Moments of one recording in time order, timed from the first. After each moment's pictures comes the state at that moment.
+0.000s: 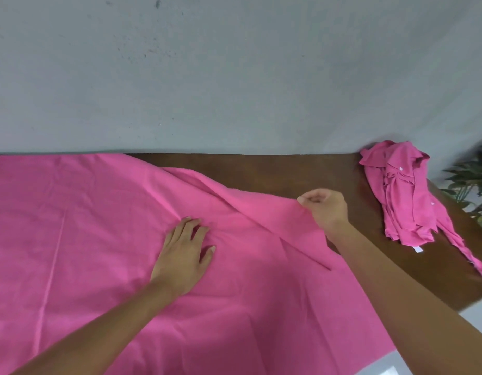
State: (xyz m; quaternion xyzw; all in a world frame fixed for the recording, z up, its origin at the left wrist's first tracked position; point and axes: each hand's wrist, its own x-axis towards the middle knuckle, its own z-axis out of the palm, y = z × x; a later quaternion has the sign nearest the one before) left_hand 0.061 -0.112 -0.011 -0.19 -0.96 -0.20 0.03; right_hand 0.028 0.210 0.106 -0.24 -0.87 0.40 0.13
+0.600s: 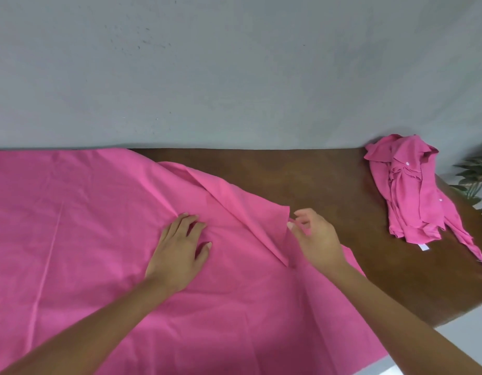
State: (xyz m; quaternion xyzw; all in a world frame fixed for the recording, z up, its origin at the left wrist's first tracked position) left_hand 0.061 -0.111 -0.012 -0.18 -0.96 -0.20 0.03; right_hand 0.082 0.207 0.056 -0.08 -0.96 0.26 0.10
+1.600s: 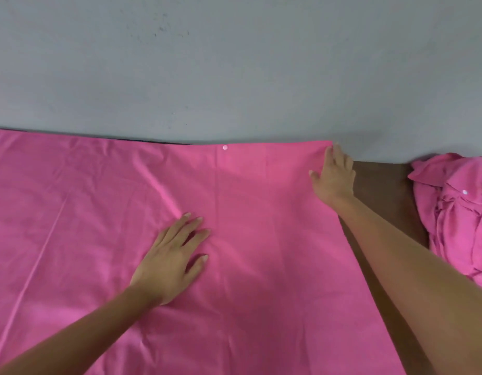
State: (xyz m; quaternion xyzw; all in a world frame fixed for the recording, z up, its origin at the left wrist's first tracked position) left_hand 0.061 -0.110 -0.011 -0.19 -0.97 -0.17 0.04; right_hand -0.121 0.251 0.084 -0.08 -0.99 0.06 0.06
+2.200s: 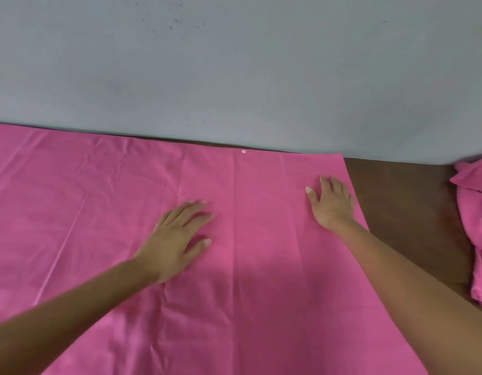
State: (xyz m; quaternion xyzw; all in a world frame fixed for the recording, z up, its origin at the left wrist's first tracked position) left_hand 0.024 -0.140 -0.004 -0.18 -0.96 -0.19 0.01; right_hand -0.116 0.236 0.007 -0.07 -0.99 0.08 -0.05
